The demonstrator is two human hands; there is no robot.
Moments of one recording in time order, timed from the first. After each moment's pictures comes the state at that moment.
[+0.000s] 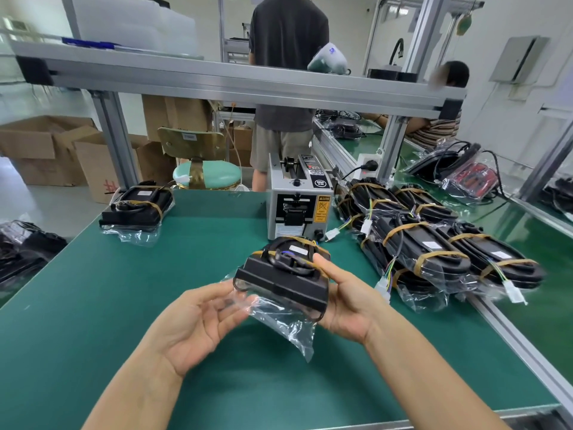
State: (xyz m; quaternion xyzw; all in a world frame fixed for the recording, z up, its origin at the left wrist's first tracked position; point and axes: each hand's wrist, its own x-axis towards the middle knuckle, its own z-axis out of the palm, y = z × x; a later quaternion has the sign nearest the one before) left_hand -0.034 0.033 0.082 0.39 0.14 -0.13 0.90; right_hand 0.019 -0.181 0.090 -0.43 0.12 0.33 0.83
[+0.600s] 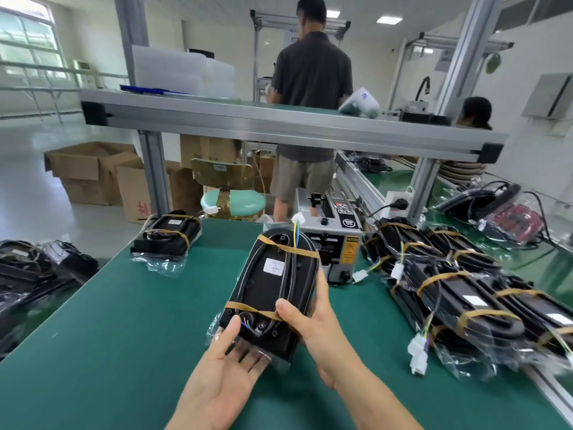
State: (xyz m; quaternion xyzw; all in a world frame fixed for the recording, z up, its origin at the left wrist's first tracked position) left_hand -0.017 0.022 0.045 0.27 0.22 -0.01 0.94; right_hand 0.040 -0.116 0.068 -0.64 -0.15 0.10 0.74
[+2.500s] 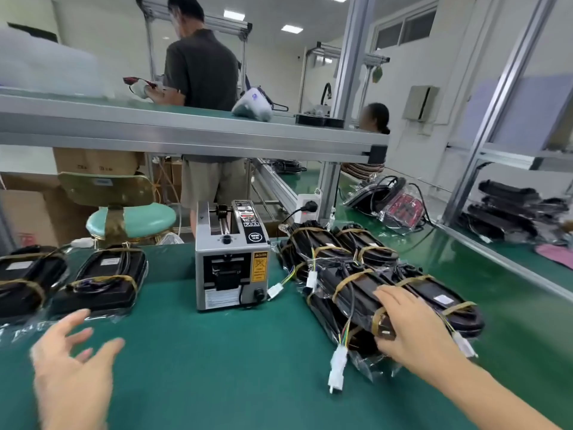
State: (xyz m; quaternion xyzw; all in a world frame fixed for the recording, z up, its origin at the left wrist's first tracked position) left_hand 0.085 0.052 0.035 0.67 0.23 0.32 0.63; right_hand 0.066 -0.353 0.102 -0.99 -0.05 -0.16 -0.03
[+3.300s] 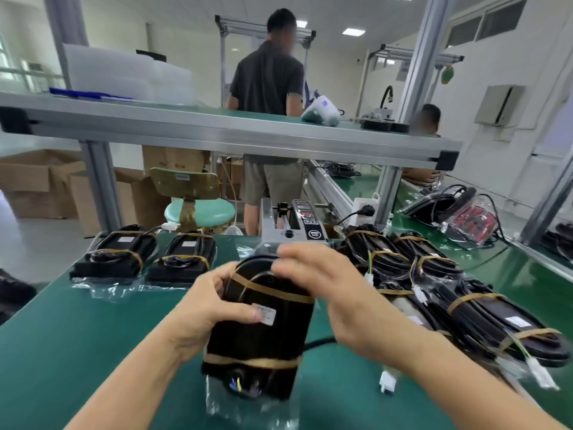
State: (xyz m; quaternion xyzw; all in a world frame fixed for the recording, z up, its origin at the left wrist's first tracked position) left_hand 0.061 0.028 0.115 0.66 -0.16 -0.02 0.73; right_hand 0.064 -0.203 0.168 -0.83 -0.49 -0.20 0.16
